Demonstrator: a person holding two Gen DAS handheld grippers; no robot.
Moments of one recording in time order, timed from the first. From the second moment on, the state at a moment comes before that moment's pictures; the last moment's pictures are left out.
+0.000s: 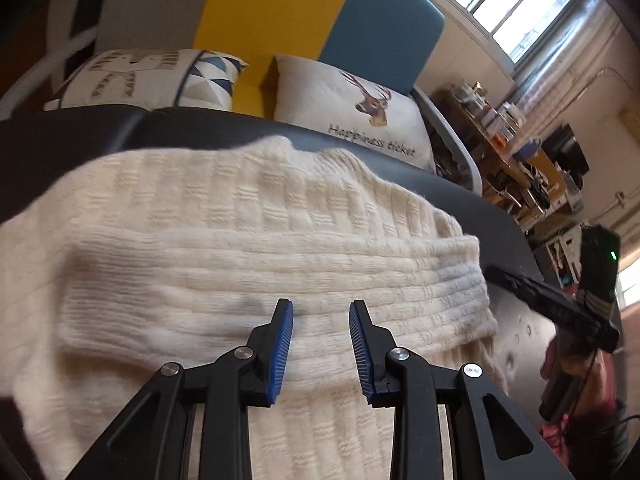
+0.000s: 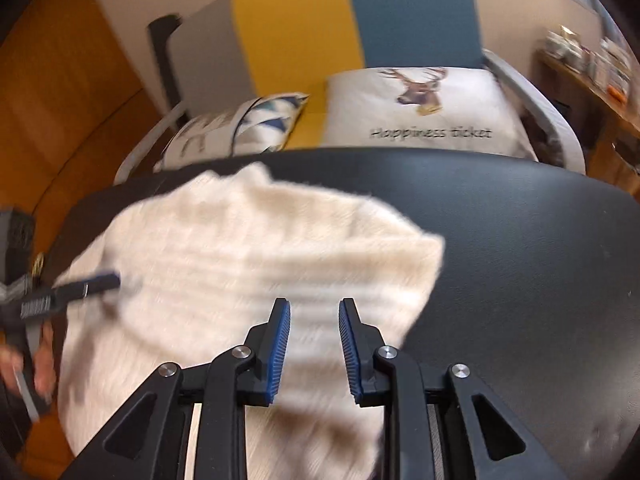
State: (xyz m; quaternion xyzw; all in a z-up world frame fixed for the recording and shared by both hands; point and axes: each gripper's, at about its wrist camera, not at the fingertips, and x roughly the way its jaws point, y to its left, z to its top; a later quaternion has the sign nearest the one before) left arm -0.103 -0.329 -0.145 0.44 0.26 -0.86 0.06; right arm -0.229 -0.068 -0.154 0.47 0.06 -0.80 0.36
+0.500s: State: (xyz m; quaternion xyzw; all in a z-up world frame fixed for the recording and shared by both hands) left arm -0.069 -0.384 -0.161 0.45 0.30 -0.83 0.11; right arm -0.193 -0.085 -0.182 0.49 0.13 -0.81 0.29
